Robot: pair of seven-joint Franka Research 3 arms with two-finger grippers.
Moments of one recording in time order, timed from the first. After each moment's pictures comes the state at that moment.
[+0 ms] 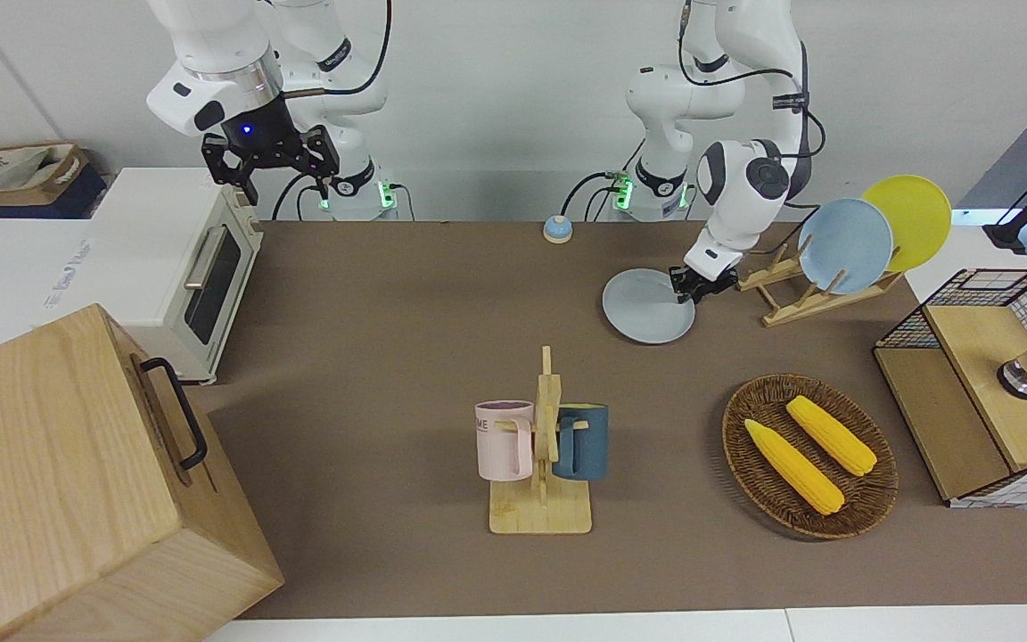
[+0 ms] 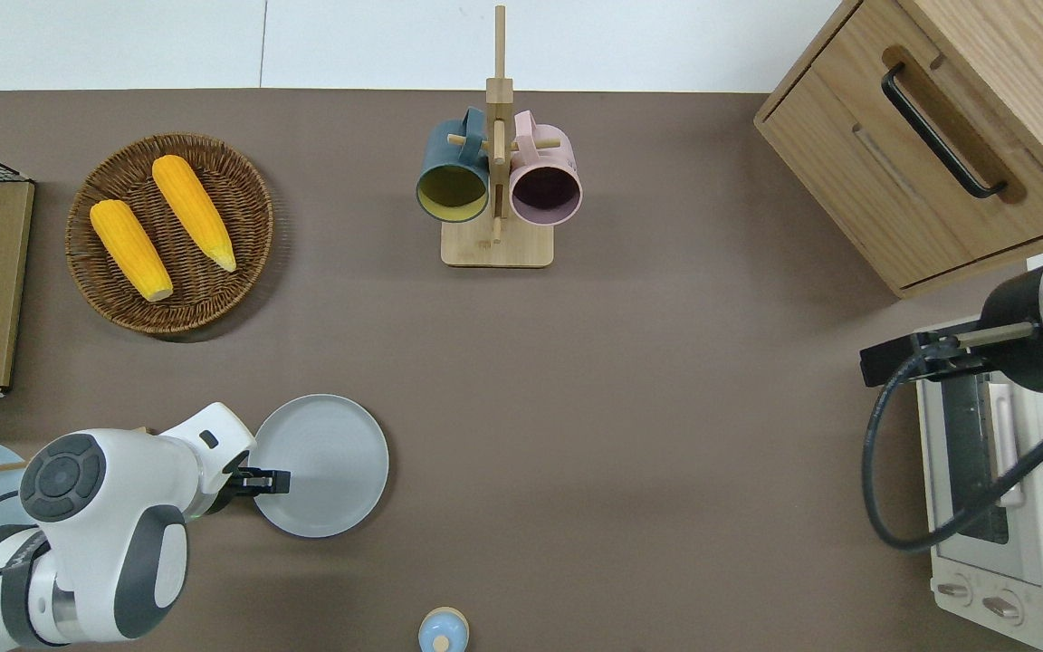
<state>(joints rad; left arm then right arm) -0.09 -0.13 0.01 -2.59 -0.09 2.38 0.03 0.03 0.00 0.09 -1.47 0.00 1.39 0.03</state>
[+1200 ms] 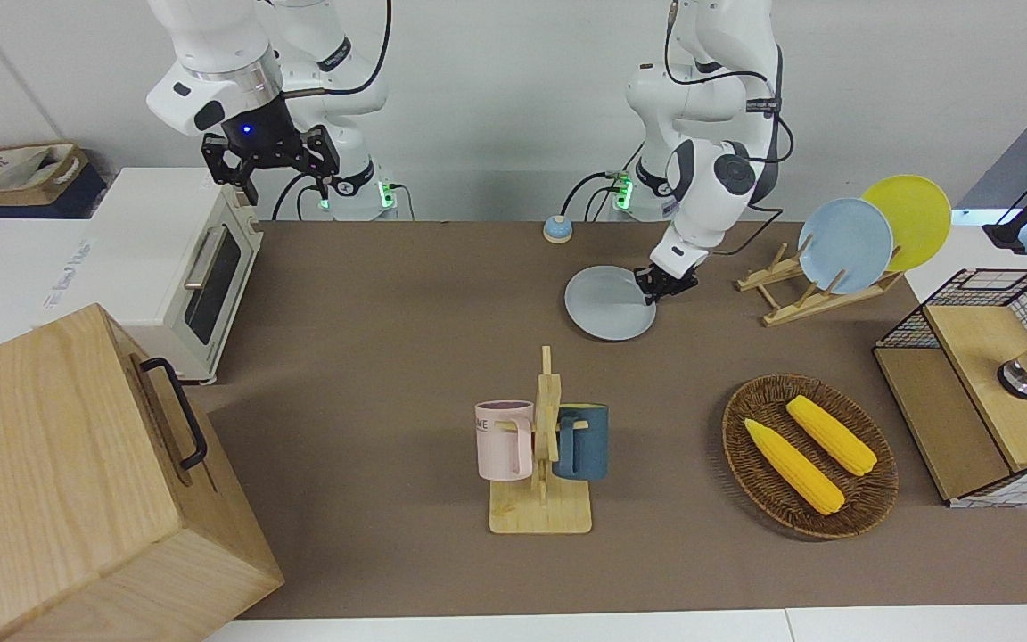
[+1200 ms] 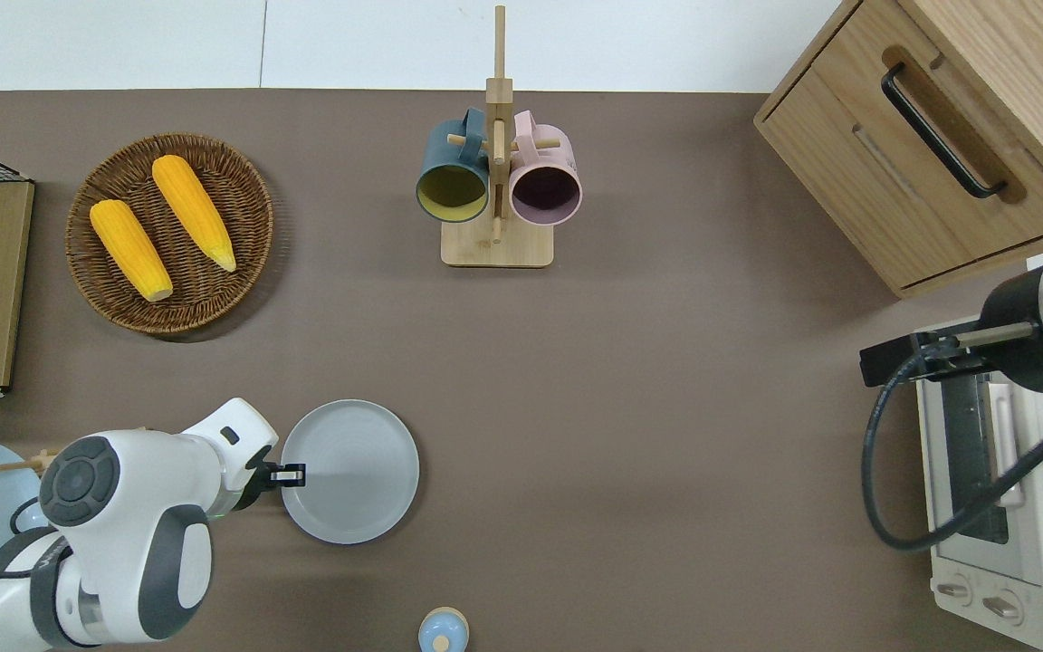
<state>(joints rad) -0.26 -0.12 0.00 -2.59 -0.23 2.44 -0.07 0.03 0.00 0.09 -1.47 0.00 1.39 0.03</state>
